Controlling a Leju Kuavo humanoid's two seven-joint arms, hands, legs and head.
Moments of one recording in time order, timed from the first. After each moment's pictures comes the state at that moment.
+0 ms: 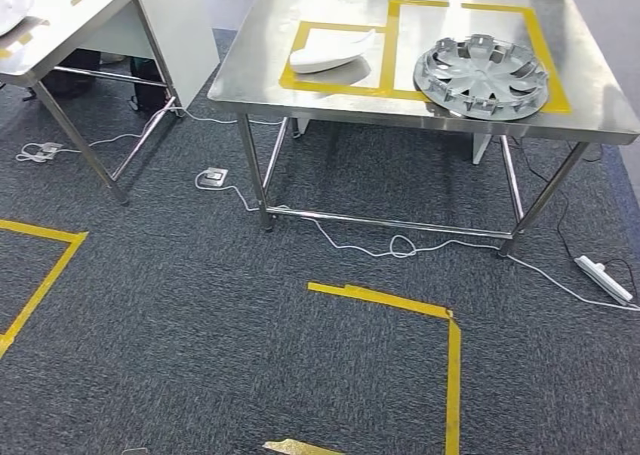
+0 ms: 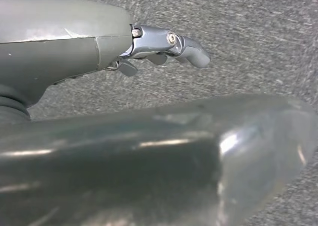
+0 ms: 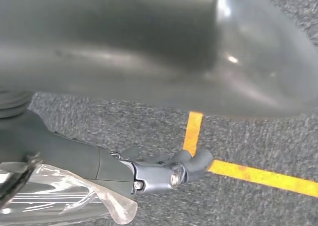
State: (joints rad) left arm -0.01 -0.12 0.62 -0.22 -0.46 0.21 -0.42; right arm -0.06 0.17 -1.30 -0.23 1.18 -0.09 -0.51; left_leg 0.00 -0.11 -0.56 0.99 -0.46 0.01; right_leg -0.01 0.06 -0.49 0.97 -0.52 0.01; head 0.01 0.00
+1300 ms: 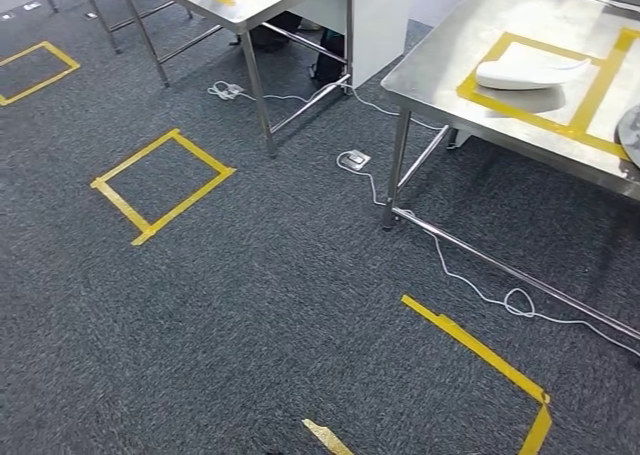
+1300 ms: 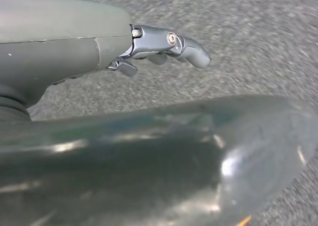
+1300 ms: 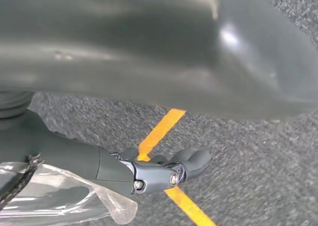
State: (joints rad) left arm 0.00 -0.11 0.67 -0.22 -0.50 0.23 -0.41; right arm -0.05 0.17 -1.30 -0.22 1.22 -0.11 -0.46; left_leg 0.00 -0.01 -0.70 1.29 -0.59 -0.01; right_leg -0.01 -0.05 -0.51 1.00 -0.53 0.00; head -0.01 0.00
